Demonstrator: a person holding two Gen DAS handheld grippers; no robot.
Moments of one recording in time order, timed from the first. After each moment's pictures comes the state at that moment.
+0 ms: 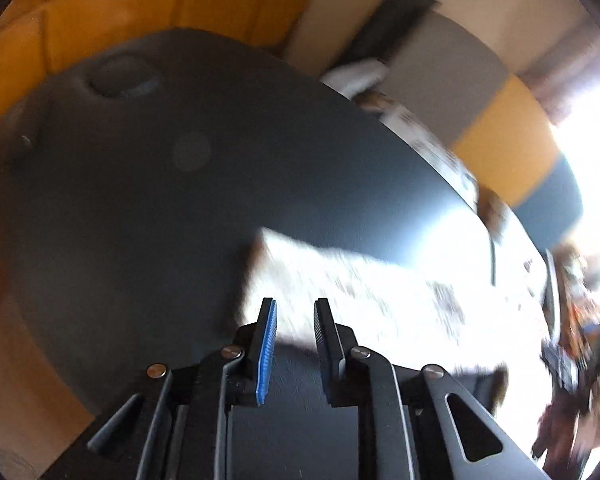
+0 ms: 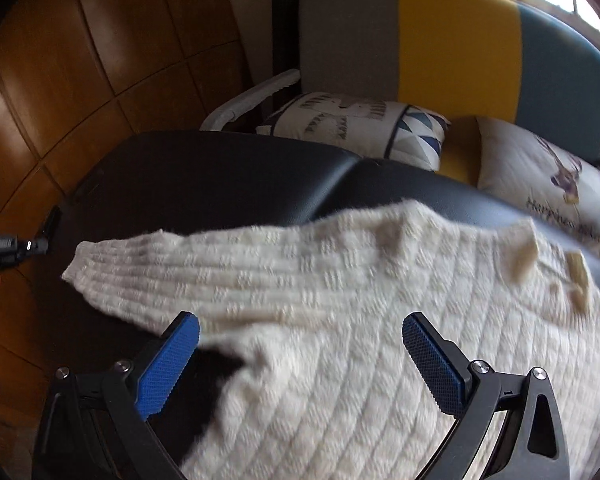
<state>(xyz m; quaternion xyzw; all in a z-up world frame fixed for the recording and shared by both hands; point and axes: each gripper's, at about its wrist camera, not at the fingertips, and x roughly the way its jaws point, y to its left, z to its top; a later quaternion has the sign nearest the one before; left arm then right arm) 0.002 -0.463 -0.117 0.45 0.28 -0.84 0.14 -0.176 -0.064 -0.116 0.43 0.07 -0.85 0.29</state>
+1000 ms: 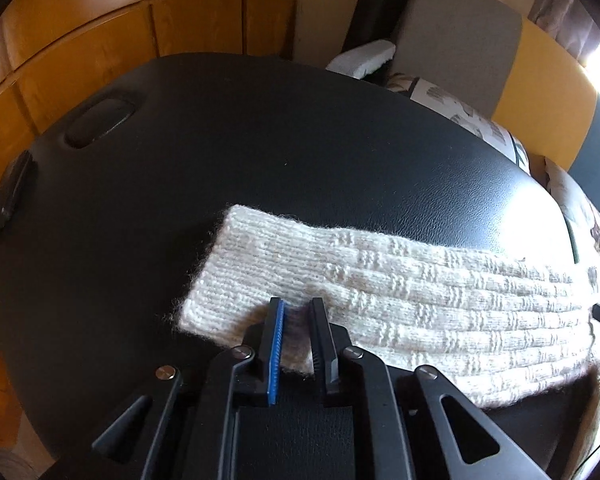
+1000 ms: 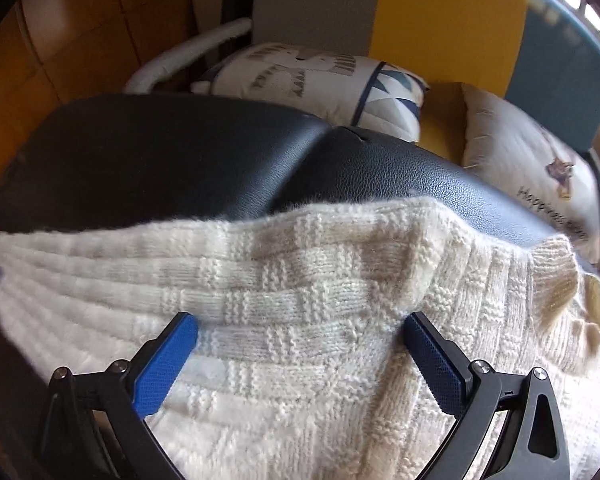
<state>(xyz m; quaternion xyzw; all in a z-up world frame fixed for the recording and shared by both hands) -0.091 -0.454 -0.160 0.46 0.18 -0.84 0.23 -0.262 -0.092 -0.162 0.49 0.08 -0.84 0.20</state>
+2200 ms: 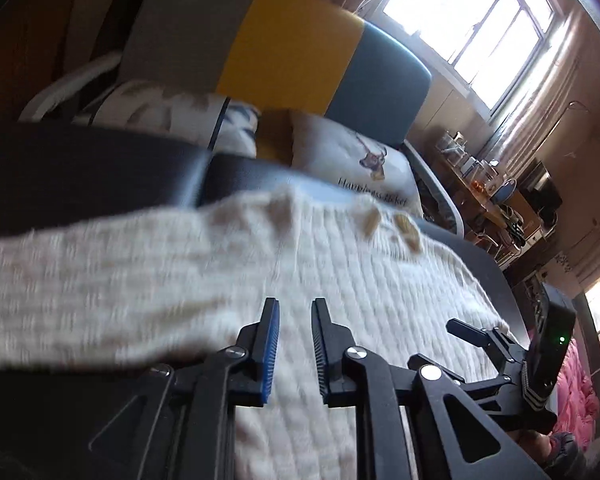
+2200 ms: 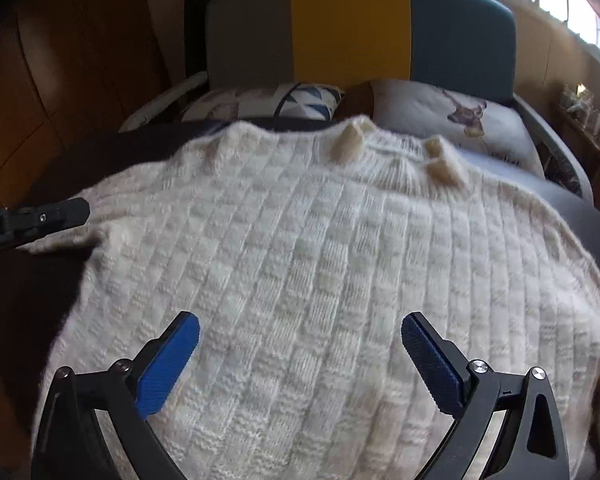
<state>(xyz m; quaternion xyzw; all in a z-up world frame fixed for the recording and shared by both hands) -0.149 -0.148 -0.089 0.41 0.17 -0.89 -0.13 -0.142 0.082 -0.139 0.42 0.04 -0.89 0.16</state>
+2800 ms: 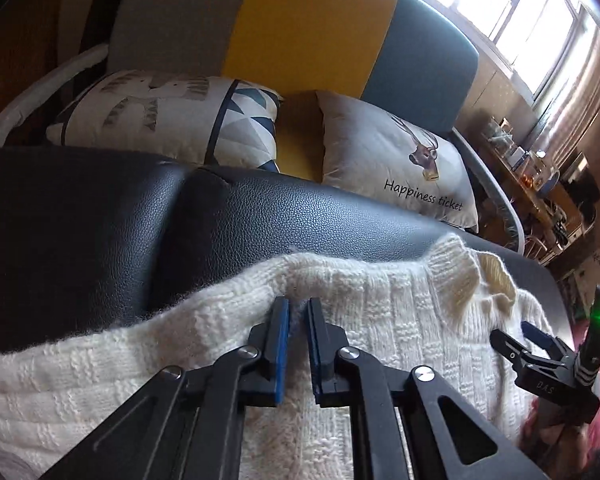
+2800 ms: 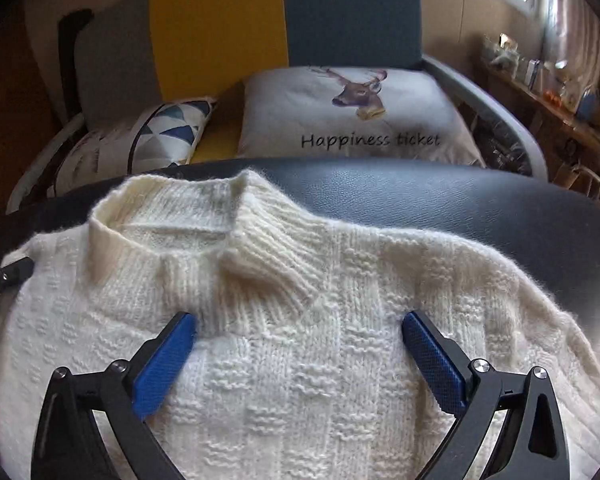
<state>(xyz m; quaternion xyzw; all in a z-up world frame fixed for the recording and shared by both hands) -0.288 -0.113 -0.159 0.45 0.12 -0.88 -0.07 -0.276 0.173 -0.176 0.45 -0.01 -0.89 0.00</state>
